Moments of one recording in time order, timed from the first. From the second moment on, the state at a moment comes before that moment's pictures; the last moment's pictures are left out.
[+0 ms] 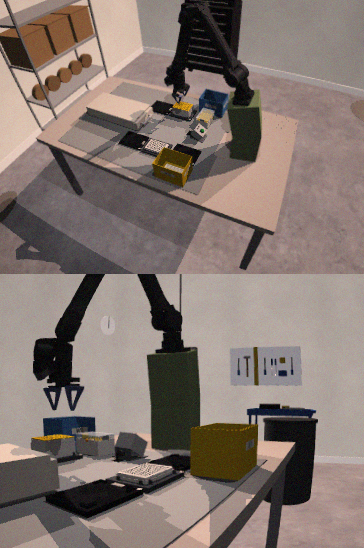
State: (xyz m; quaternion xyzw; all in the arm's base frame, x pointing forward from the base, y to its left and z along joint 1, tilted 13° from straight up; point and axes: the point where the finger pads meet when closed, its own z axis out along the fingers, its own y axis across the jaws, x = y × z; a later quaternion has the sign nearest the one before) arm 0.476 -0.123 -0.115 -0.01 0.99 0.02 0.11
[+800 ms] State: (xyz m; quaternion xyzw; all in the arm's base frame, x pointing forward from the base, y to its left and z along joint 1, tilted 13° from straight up) arm 0.492 -0.168 -0.110 -0.02 0.99 0.02 0.11
